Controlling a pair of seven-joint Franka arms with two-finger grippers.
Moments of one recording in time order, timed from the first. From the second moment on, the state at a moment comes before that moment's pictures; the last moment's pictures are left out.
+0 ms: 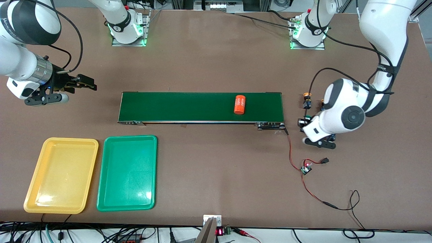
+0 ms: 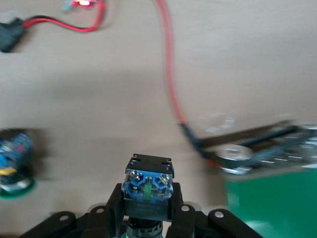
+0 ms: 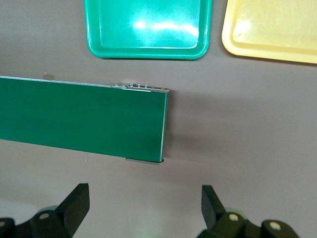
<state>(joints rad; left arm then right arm) 0.12 0.48 -0.37 -1.81 0.10 2.04 -0.17 0.07 -0.01 -0.06 -1.94 0.14 1.77 -0.11</state>
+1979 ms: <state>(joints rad) 0.16 0.47 -0.26 -1.82 0.10 2.12 -0.08 0.07 -0.01 -0.07 -1.94 0.14 1.76 -0.11</state>
